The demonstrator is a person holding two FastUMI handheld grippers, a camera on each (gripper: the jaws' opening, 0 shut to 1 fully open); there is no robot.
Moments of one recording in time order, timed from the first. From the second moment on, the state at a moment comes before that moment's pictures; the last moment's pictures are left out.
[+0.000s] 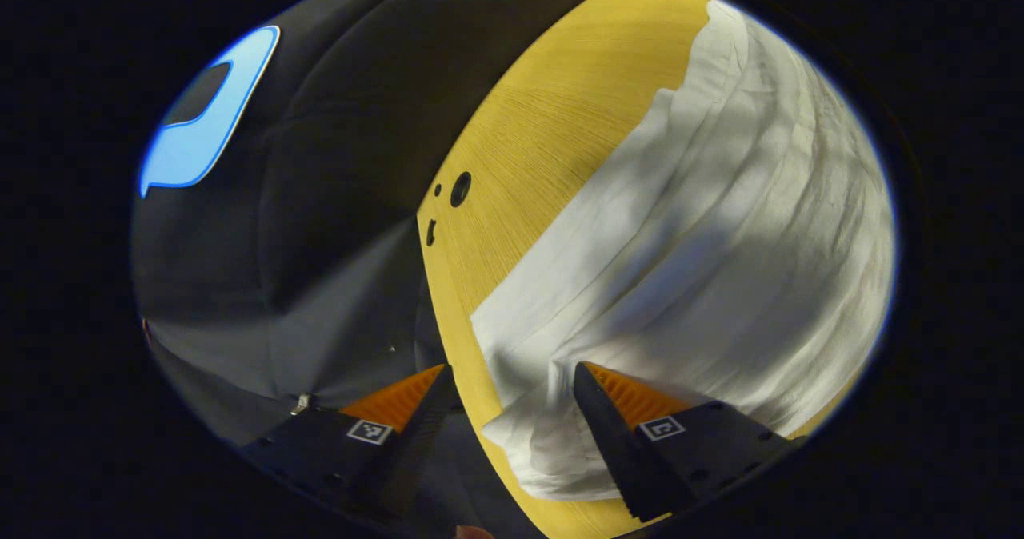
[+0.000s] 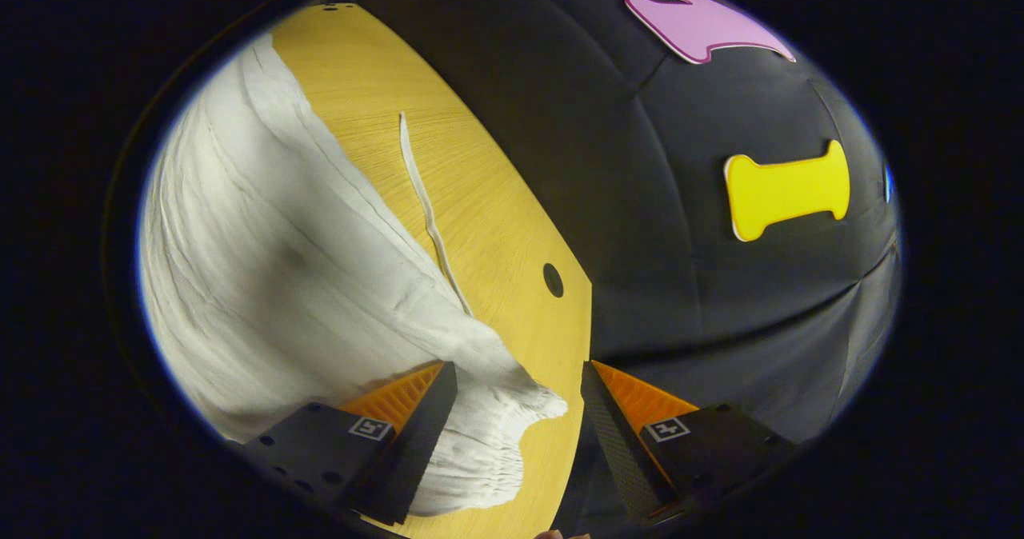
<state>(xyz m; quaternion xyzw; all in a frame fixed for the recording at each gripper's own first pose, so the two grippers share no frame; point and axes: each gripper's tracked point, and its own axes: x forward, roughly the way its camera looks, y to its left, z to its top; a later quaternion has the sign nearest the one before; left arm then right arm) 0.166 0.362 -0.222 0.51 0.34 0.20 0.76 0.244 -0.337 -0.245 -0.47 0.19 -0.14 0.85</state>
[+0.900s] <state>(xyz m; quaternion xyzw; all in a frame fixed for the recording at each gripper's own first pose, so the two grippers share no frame) 0.081 0.298 -0.171 0.28 0.17 0.28 0.90 0.153 -0.311 -0.214 -0.07 0.16 -0.16 0.97</state>
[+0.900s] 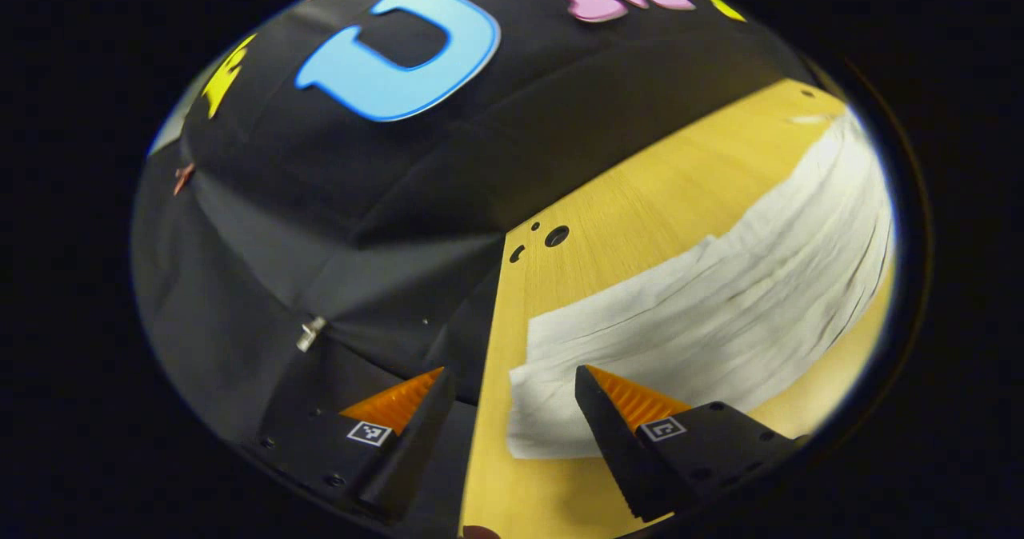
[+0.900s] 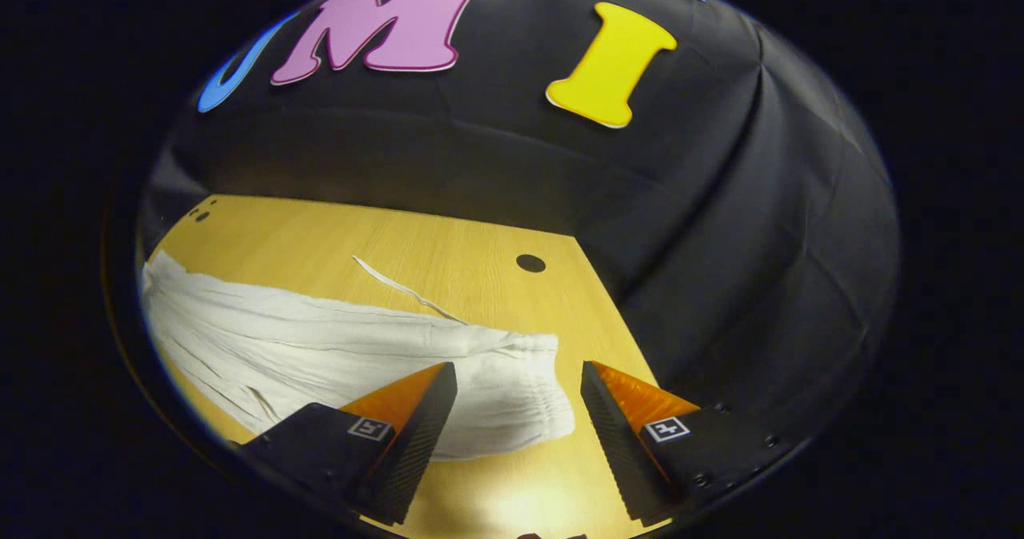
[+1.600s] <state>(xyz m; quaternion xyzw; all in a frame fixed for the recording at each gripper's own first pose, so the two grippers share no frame) 0.085 0.265 -0.197 -0.02 0.15 0.25 0.96 0.146 -0.333 -0.309 0.26 0.24 -0.22 0.91</state>
